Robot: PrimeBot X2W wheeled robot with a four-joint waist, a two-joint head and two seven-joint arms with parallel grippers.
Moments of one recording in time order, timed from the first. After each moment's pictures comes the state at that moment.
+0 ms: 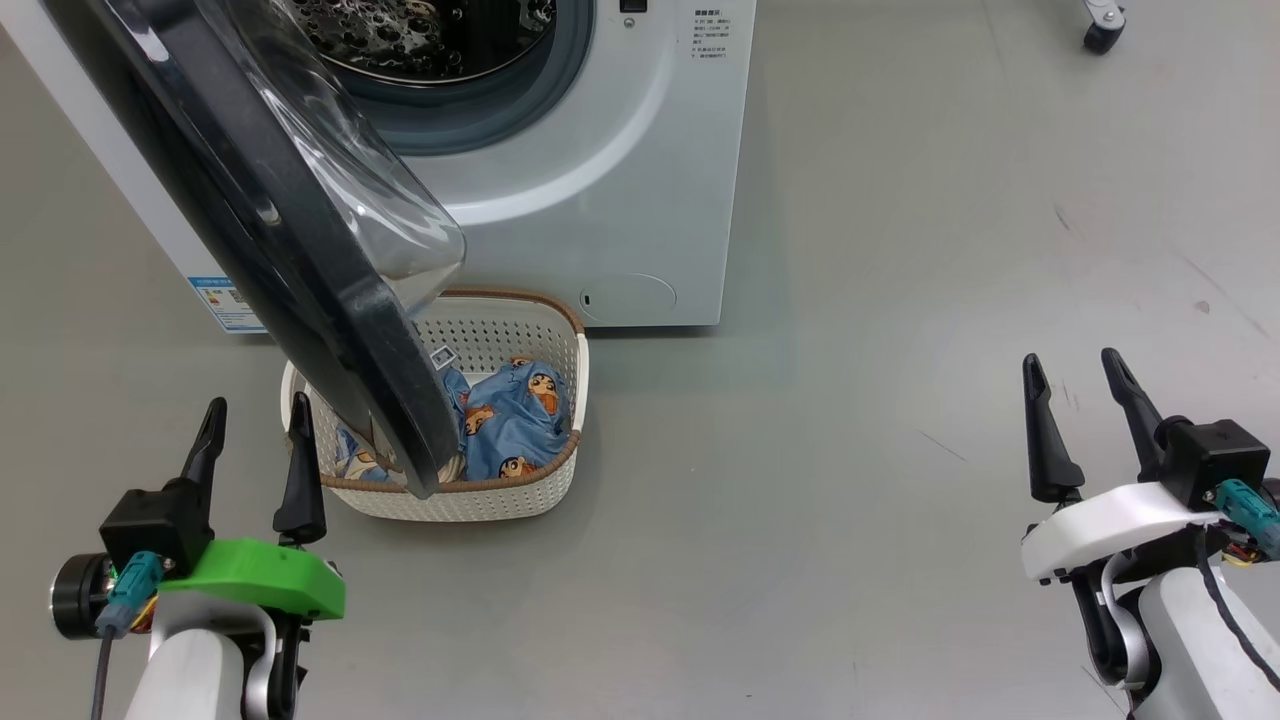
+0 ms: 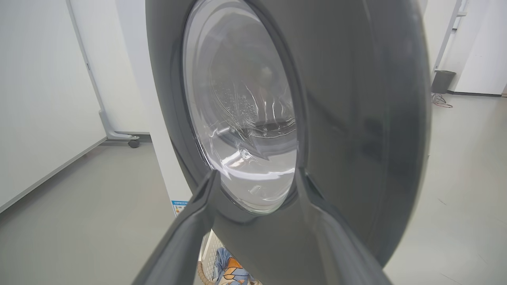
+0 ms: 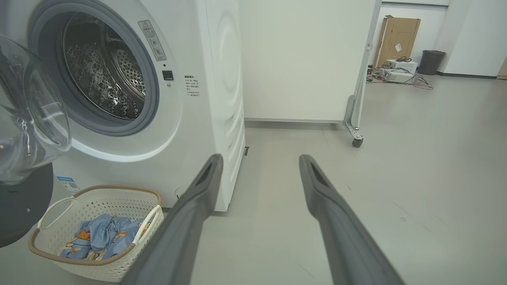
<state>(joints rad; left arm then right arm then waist) 0.02 0.08 -0.01 0.20 -0.28 -0.13 -0.25 -0.02 -0.29 0.30 0.21 0.41 -0.06 -0.26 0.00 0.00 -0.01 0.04</state>
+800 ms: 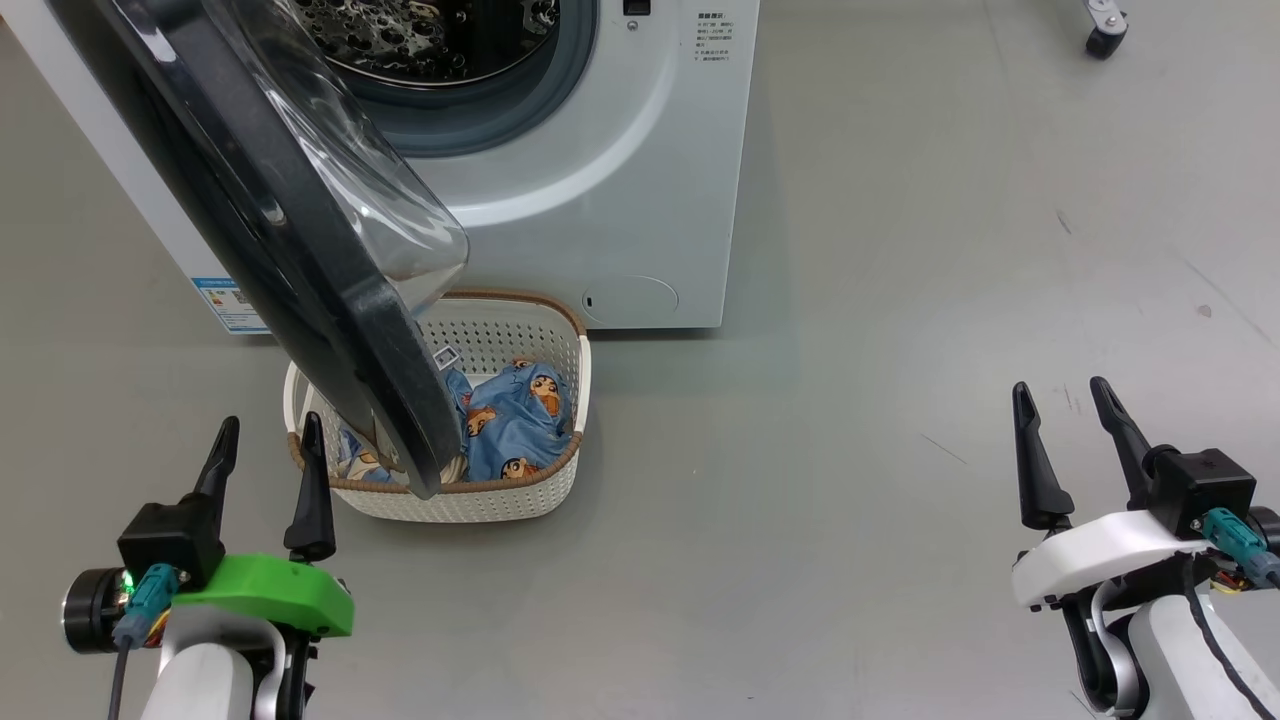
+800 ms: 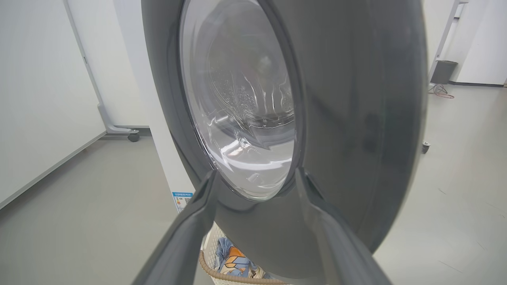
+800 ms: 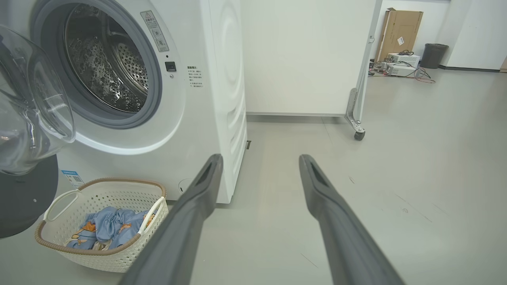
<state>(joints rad) 0.04 0.08 -0.02 0.22 -0.27 -0.13 -0.25 0.03 -0.24 0.26 0.20 0.36 -0.06 -0.26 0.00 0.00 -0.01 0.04</state>
